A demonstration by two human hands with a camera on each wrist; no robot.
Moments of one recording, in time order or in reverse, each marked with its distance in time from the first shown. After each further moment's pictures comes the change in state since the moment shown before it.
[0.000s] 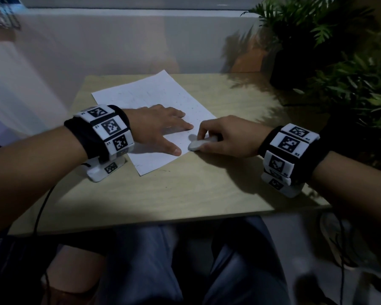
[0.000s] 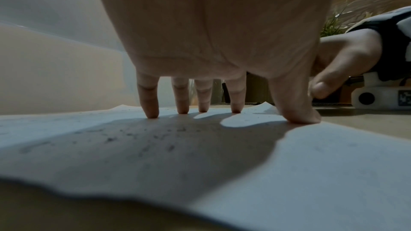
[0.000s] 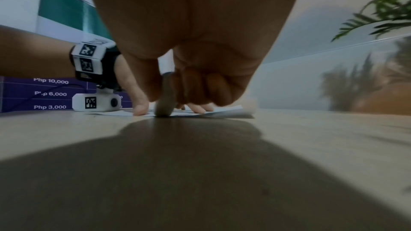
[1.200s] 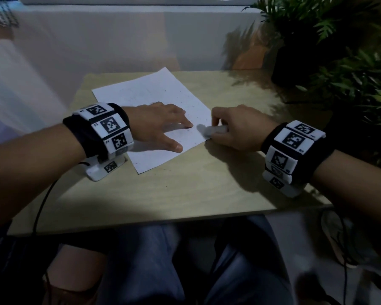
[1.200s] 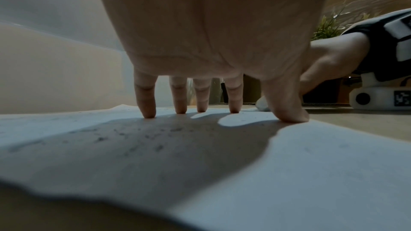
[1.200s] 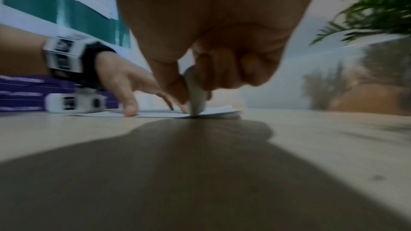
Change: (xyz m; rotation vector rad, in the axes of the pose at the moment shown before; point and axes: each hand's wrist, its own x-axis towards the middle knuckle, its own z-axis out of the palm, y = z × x) left_hand 0.001 0.000 0.000 -0.040 0.048 0.005; right_hand 0.003 0.012 0.001 -0.097 0.174 0.143
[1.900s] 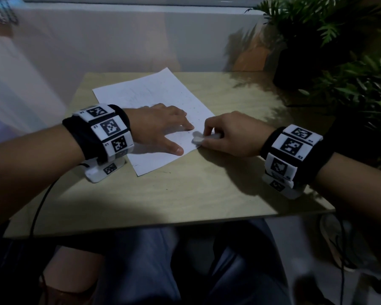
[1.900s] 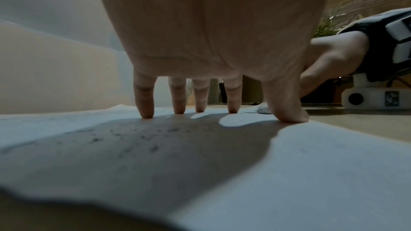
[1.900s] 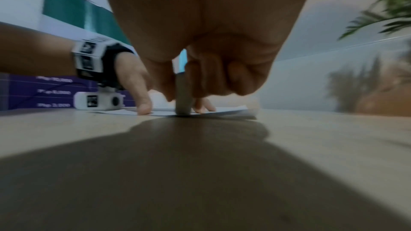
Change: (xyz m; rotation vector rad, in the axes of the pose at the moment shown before) left_hand -0.001 0.004 -0.001 0.039 0.001 0.023; right_hand 0.005 -0.008 0.002 0.005 -0.072 -0.102
